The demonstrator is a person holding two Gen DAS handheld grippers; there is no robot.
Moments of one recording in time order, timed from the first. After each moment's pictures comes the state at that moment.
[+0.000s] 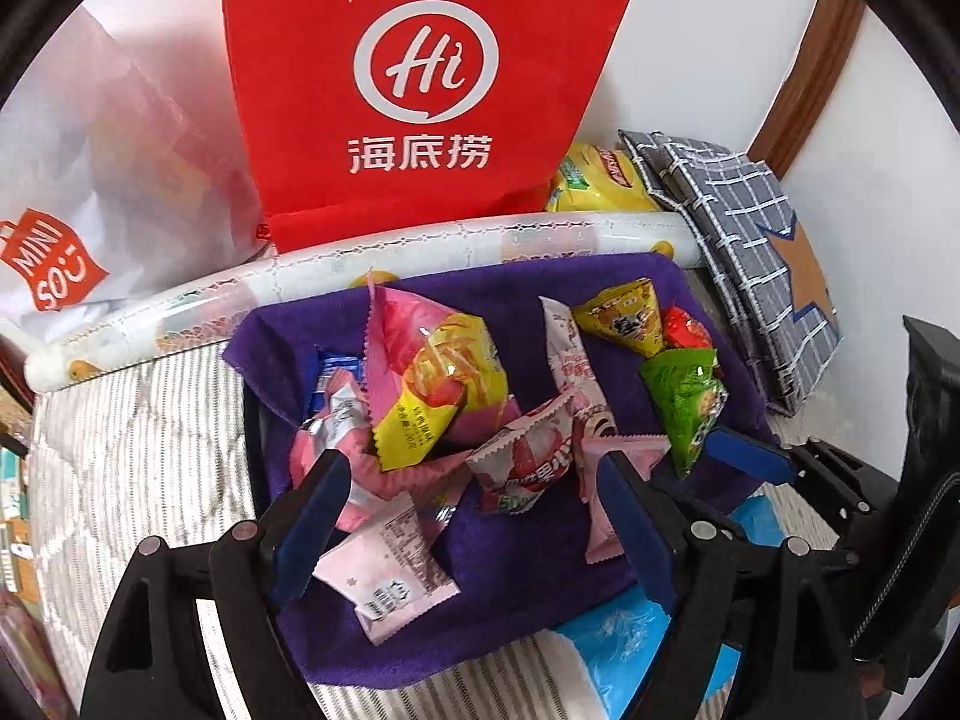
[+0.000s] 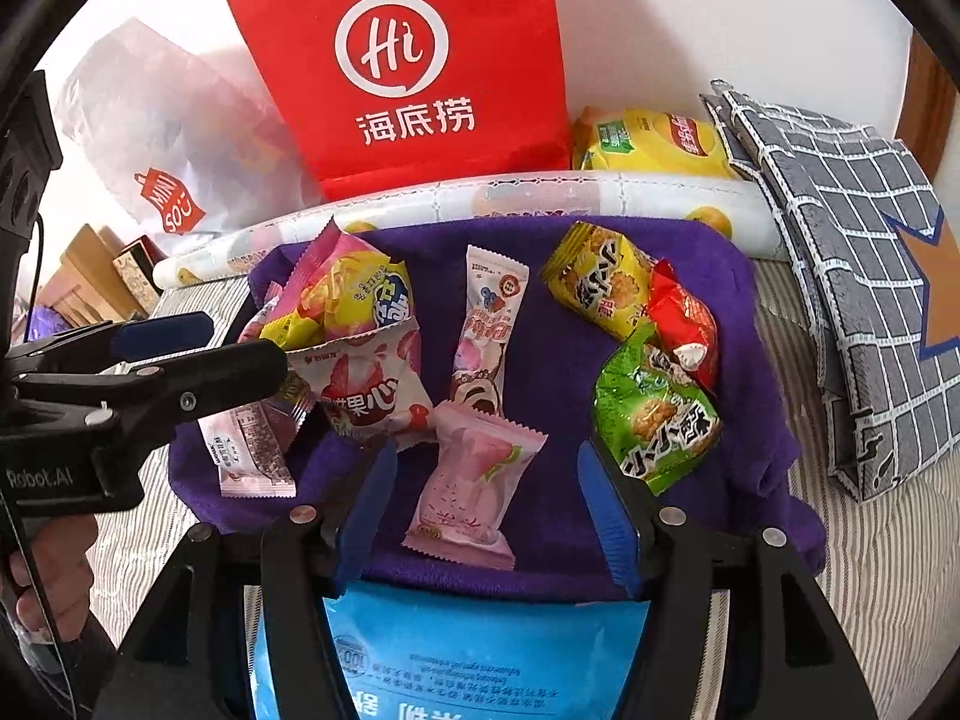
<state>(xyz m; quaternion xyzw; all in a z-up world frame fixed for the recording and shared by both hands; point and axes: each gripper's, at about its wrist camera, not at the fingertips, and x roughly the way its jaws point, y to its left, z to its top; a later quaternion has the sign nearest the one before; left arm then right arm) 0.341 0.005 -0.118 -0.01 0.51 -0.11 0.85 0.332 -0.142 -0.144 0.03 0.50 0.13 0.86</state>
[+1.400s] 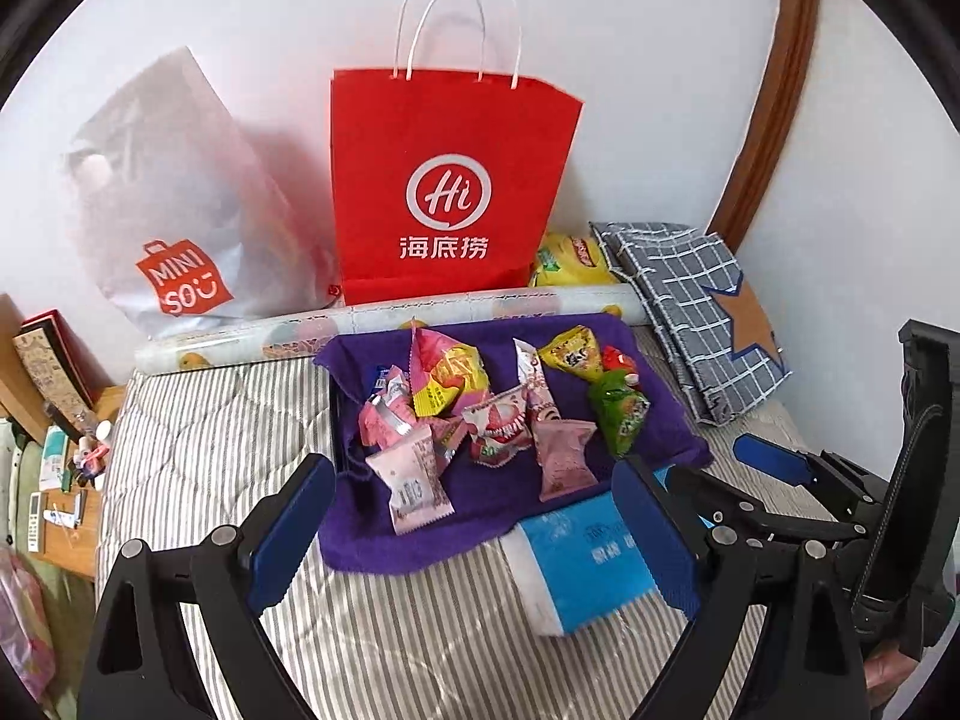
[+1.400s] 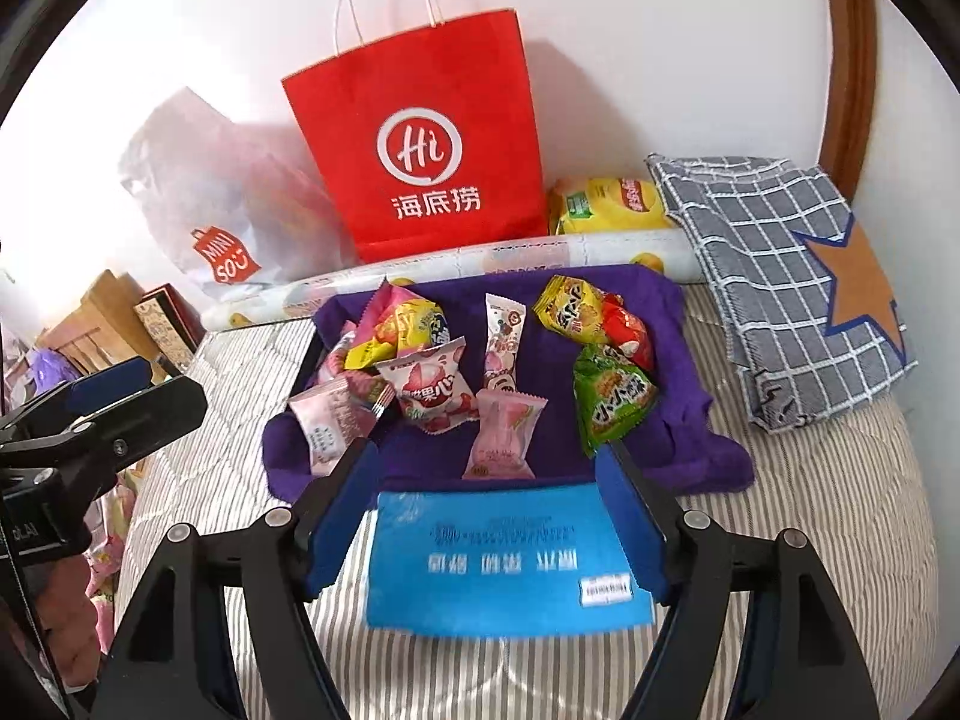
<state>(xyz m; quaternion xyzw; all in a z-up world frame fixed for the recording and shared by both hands) 0.221 0.025 -0.024 -0.03 0.42 -0.09 0.91 0.239 -0.155 -0.054 0.05 0.45 0.11 0.89</state>
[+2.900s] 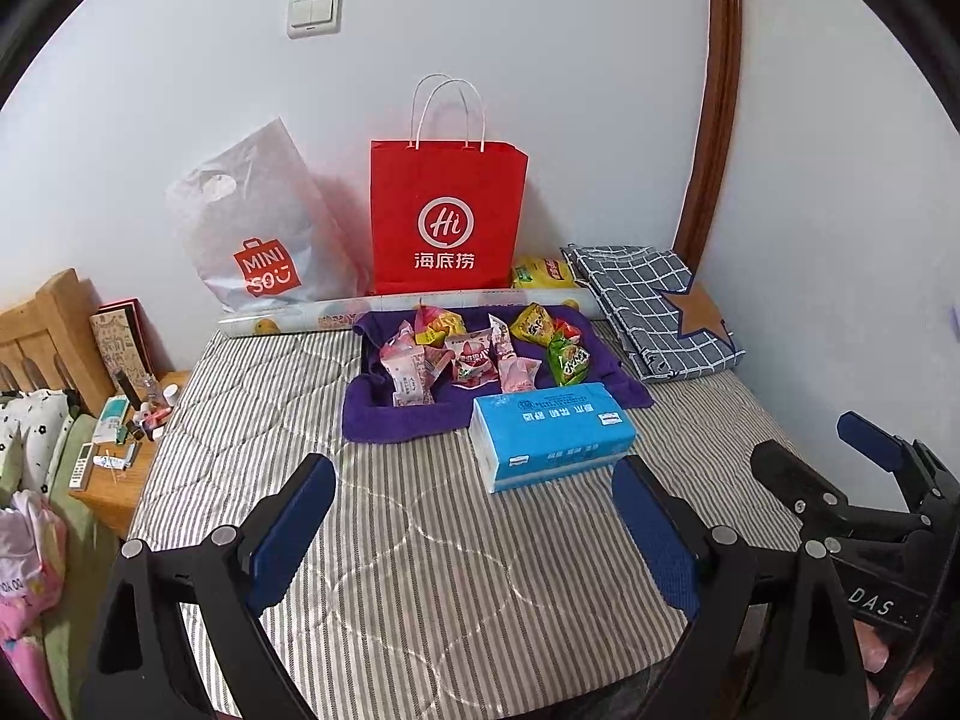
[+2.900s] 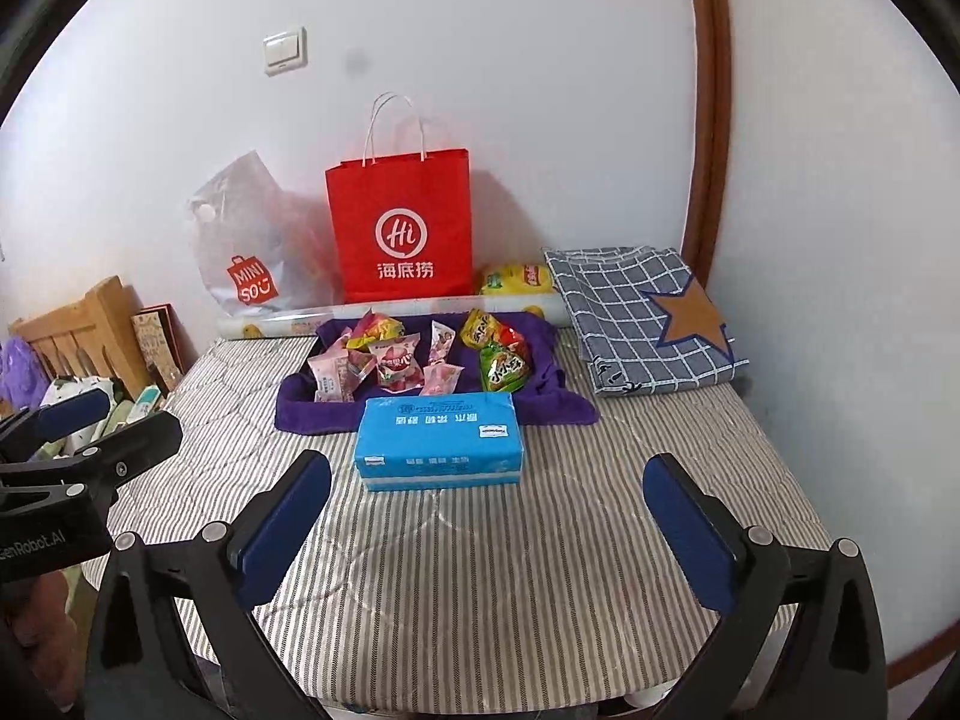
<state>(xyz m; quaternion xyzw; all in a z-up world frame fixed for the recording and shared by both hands) 0.018 -0.002 0.004 -0.02 0.34 -0.04 0.94 0.022 -0.198 0.009 0.00 0.32 0.04 0.95</state>
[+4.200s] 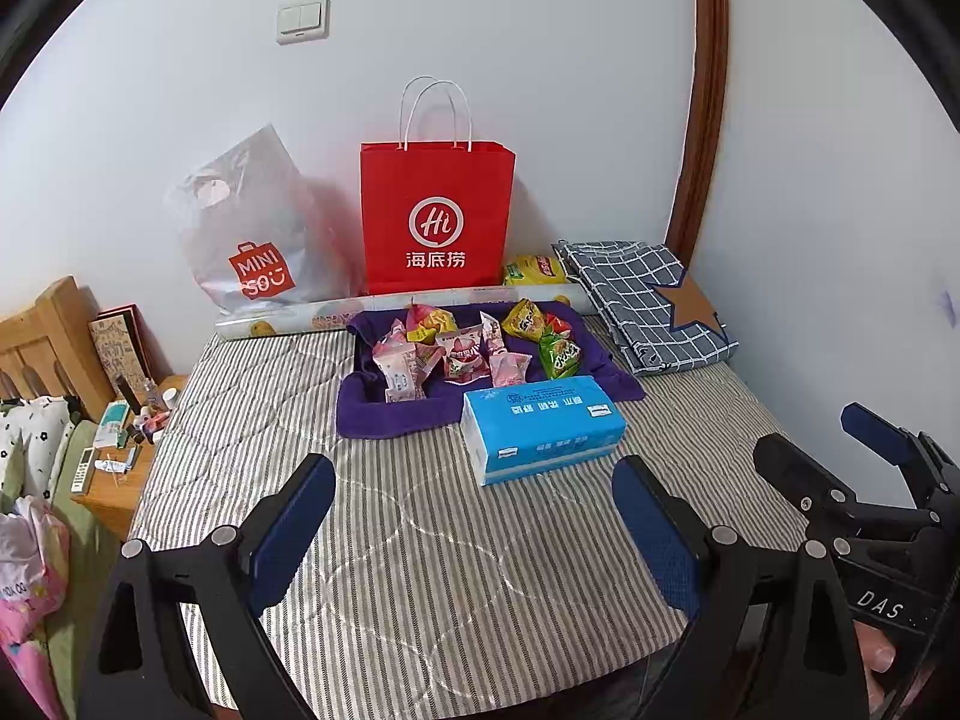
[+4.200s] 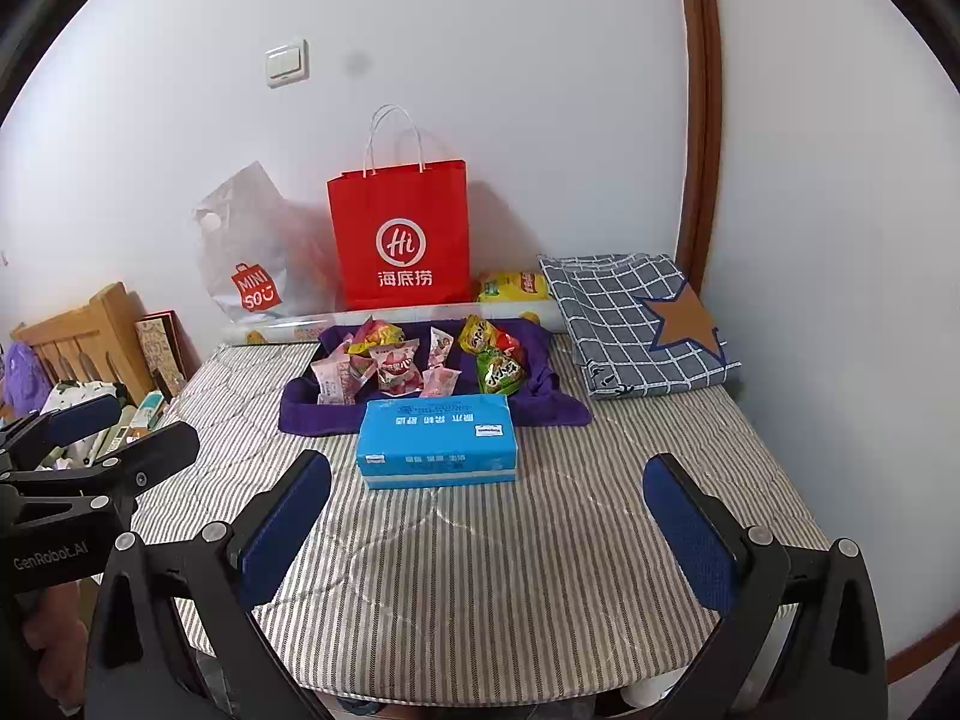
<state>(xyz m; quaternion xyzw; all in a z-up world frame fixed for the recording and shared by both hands) 0.010 -0.013 0.005 -0.01 0.34 -0.04 0.94 0.010 -0.202 0.015 0.00 0.31 0.04 0.95</state>
